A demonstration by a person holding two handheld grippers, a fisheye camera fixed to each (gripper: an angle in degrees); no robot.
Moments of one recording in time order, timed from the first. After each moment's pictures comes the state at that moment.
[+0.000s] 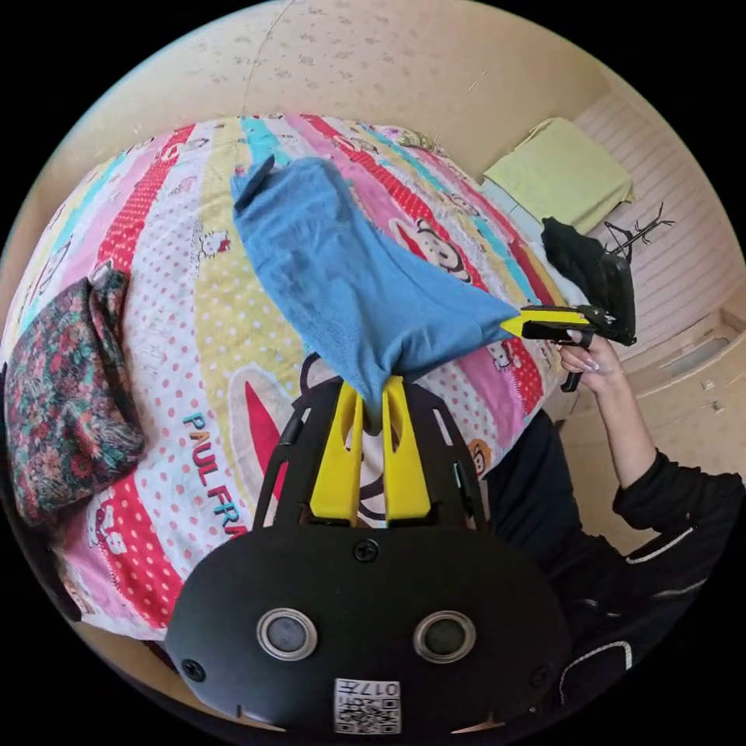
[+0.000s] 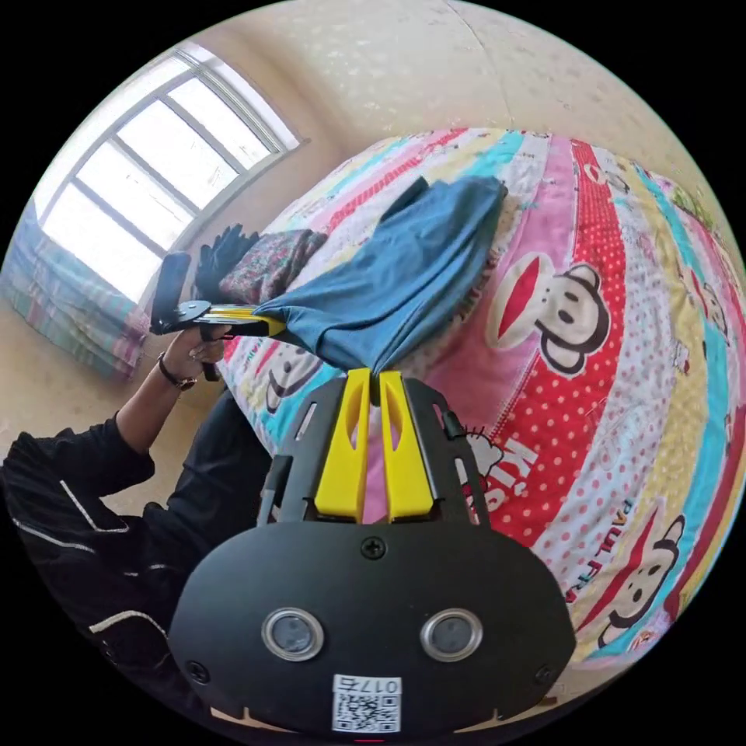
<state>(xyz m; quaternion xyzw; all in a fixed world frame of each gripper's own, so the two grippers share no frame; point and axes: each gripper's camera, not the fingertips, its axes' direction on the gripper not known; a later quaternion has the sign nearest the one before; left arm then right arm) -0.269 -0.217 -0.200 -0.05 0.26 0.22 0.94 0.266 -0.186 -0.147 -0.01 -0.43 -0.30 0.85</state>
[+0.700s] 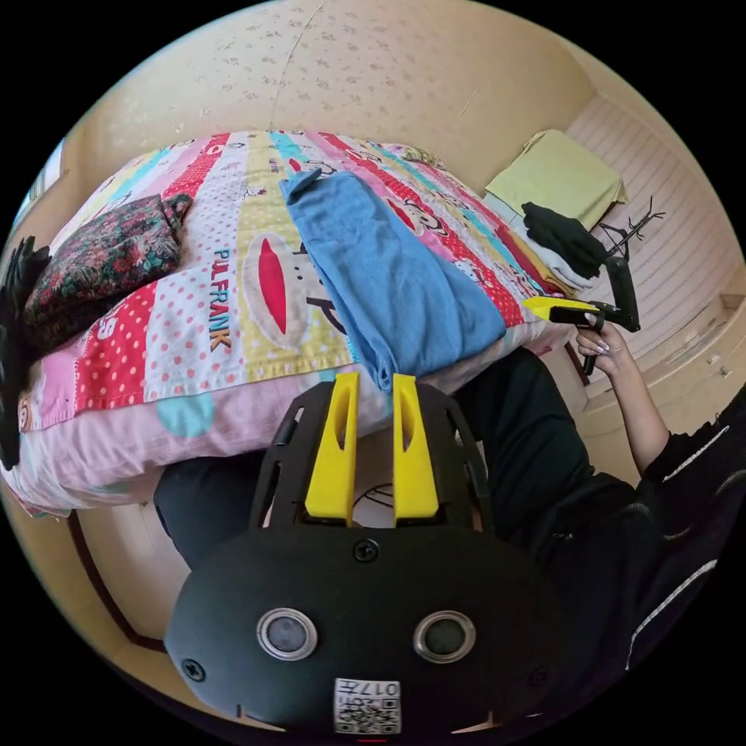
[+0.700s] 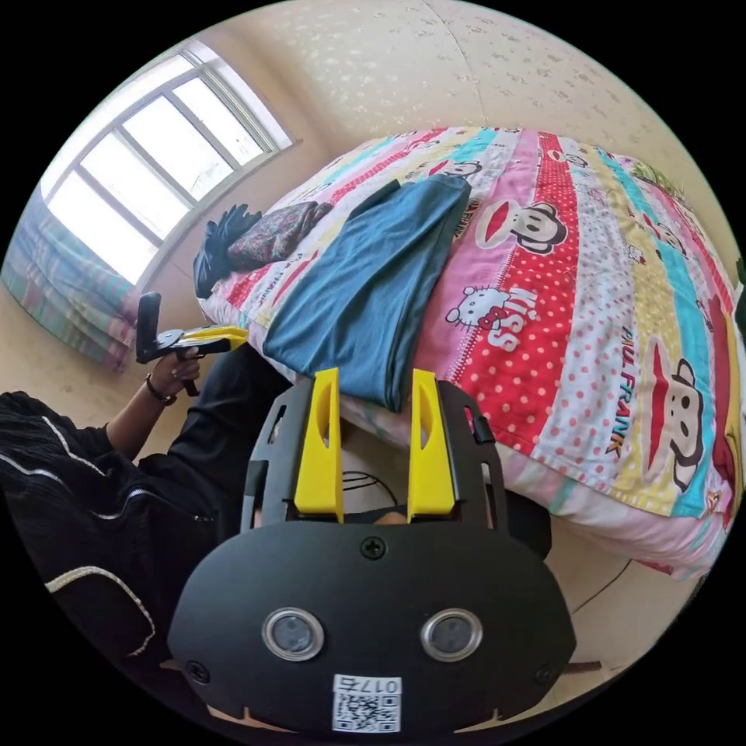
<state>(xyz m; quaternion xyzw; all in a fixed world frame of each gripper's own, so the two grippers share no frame) -0.292 -0.022 -0.165 -0.06 0.21 0.16 0.96 0.306 -0.029 -0.110 -0.07 -0.35 -0.22 0.91</state>
